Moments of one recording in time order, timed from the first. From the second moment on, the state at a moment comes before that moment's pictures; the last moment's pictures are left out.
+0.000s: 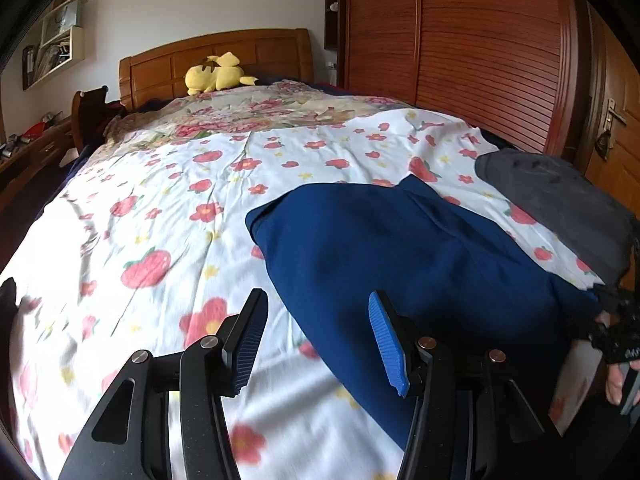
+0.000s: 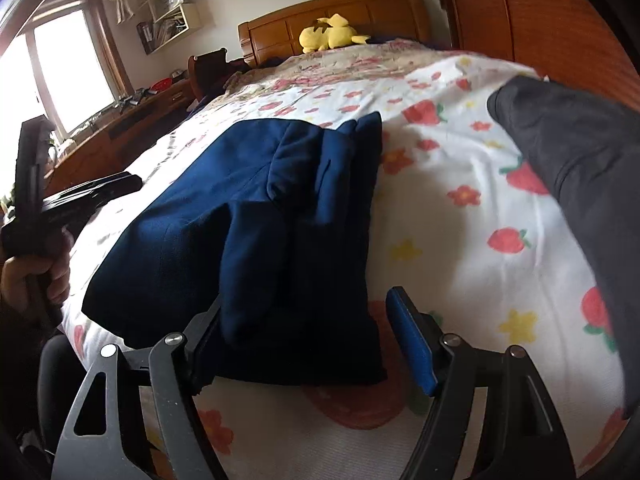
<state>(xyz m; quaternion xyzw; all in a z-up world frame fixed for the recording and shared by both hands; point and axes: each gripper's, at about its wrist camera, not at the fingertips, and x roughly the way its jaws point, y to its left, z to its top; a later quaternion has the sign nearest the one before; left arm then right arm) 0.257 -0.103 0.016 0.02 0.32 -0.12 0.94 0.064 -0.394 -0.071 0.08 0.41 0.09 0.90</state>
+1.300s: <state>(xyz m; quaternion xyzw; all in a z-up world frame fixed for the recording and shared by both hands) 0.446 -0.105 -0.032 0.01 0.42 -0.11 0.90 0.078 -0.374 -0.077 0.08 0.41 0.11 0.90</state>
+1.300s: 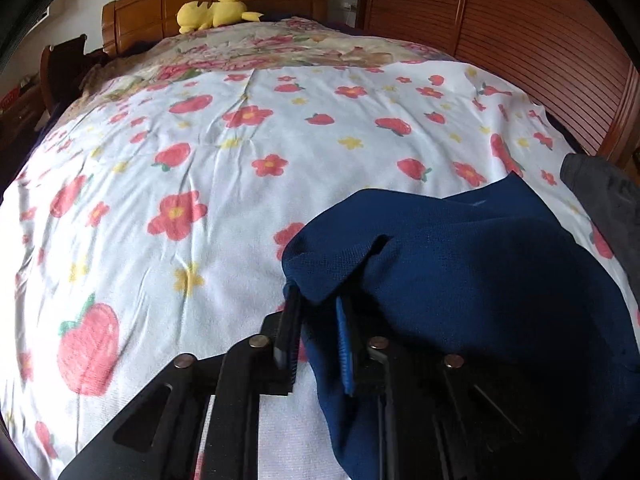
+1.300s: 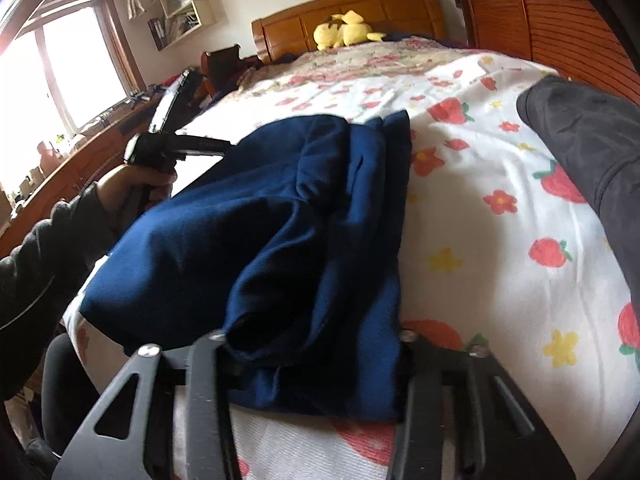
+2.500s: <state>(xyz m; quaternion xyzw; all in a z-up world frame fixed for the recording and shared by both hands) 0.354 -0.369 0.157 0.06 0.20 -0.22 0.95 0.007 -0.564 0.118 -0.01 0.22 -0.03 0.97</state>
